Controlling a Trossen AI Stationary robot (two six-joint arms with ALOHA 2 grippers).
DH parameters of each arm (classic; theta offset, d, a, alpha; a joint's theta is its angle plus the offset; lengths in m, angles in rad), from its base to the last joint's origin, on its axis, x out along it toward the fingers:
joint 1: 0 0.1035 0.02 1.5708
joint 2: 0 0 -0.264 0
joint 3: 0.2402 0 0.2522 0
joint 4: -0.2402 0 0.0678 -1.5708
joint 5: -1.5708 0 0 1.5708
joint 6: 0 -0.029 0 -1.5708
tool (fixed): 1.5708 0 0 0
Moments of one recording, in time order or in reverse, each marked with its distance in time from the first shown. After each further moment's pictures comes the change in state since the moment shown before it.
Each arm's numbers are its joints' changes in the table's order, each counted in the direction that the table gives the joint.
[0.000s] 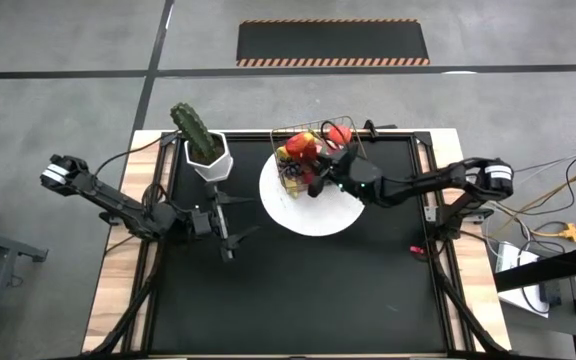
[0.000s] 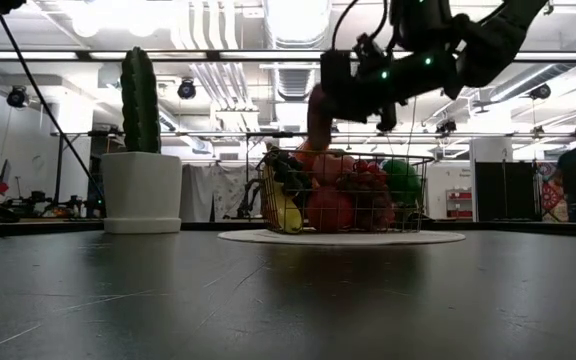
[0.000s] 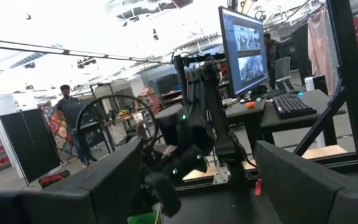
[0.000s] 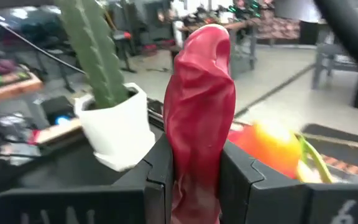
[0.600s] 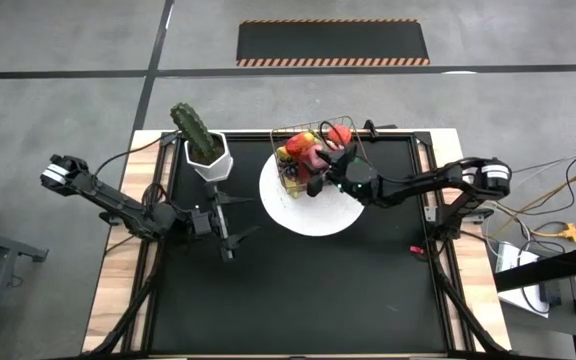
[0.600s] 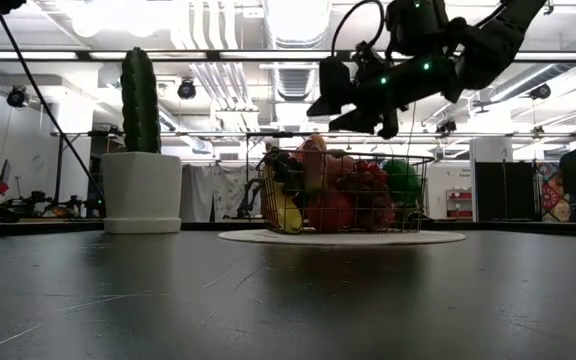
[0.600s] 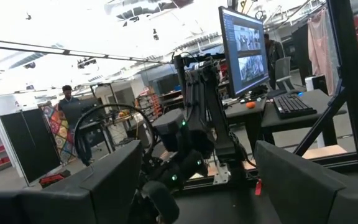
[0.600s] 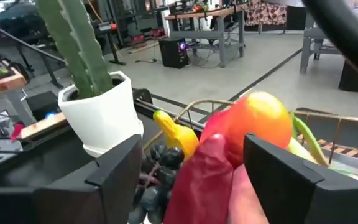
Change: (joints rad) left arm 0.000 0.000 0.000 0.000 0.001 0.000; right arm -0.002 -0.032 0.000 -0.028 -0.038 -0.061
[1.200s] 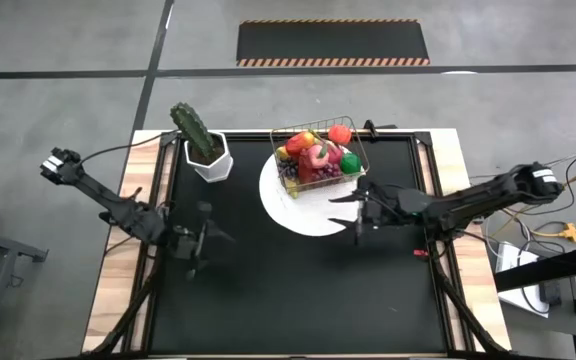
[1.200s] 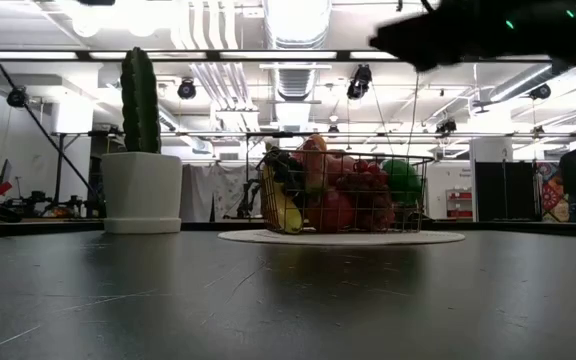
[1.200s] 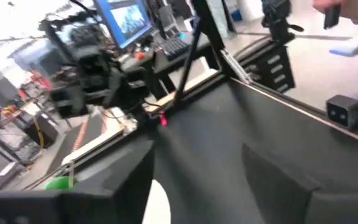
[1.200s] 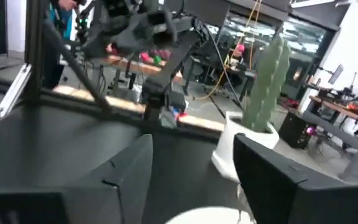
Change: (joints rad) left arm -0.144 0.306 -0.062 -0.674 -0.242 0.030; right arm 0.296 0.454 -0.292 -0.003 0.360 0.521
